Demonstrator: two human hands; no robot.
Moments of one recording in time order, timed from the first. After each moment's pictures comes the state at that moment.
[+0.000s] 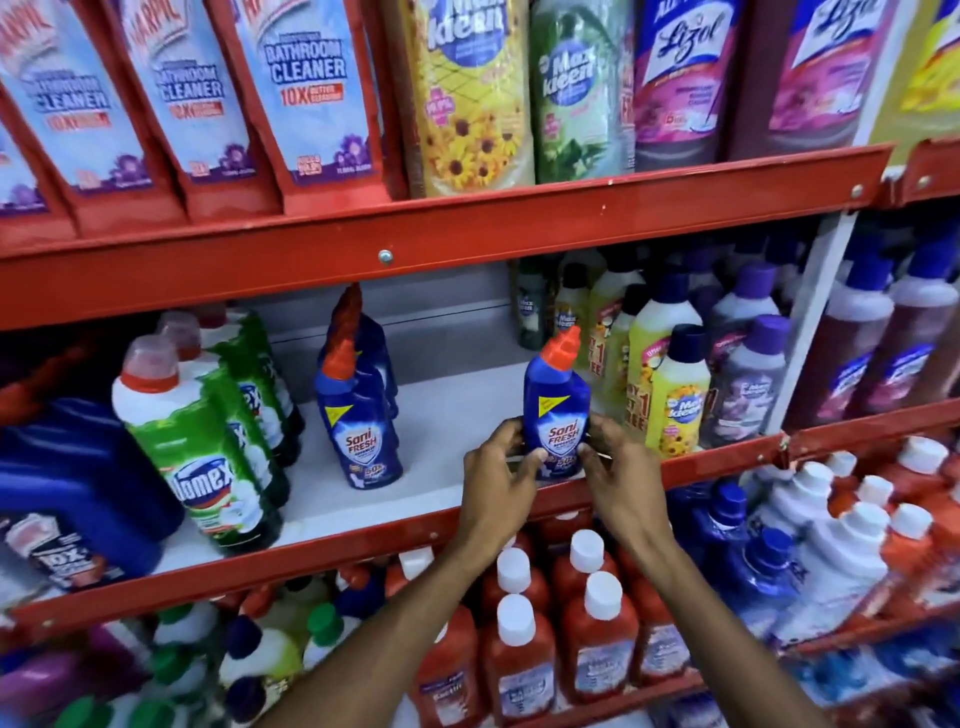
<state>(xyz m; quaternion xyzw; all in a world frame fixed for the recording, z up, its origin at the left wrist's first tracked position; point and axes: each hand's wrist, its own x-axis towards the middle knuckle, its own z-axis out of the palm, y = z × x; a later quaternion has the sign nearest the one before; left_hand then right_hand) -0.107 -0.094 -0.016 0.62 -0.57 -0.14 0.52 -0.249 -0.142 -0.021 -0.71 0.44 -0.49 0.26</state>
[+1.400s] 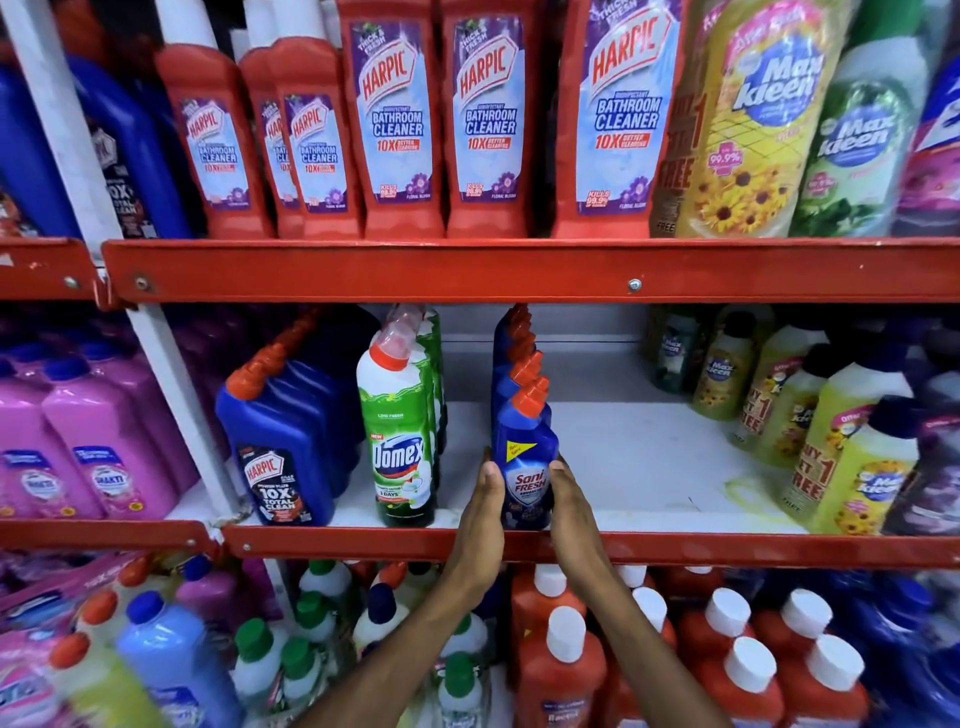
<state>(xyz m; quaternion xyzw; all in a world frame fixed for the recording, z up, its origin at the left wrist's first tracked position) 0.032 0.005 -0.033 0.54 -0.39 -0.33 0.67 -0.057 -0.060 -0.028 -0.62 0.32 -0.40 0.60</state>
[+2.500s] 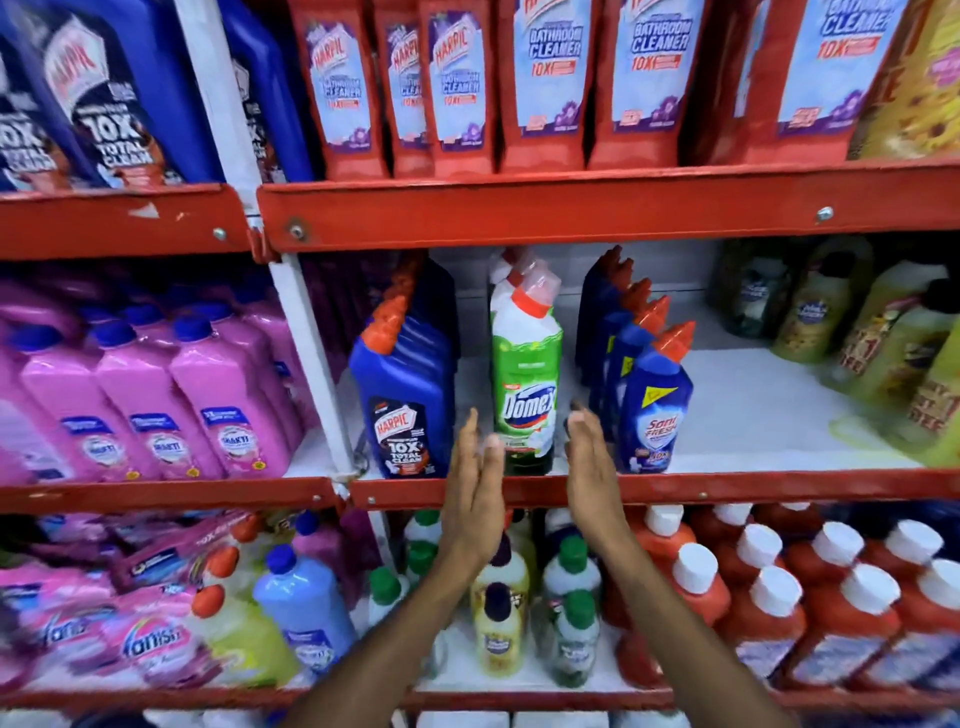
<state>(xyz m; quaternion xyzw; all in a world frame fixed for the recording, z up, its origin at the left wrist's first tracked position) 0.141 0.114 -0.033 0.64 -0.41 -0.19 0.63 0.041 0.033 -0.021 -0.65 0.38 -0.44 0.49</state>
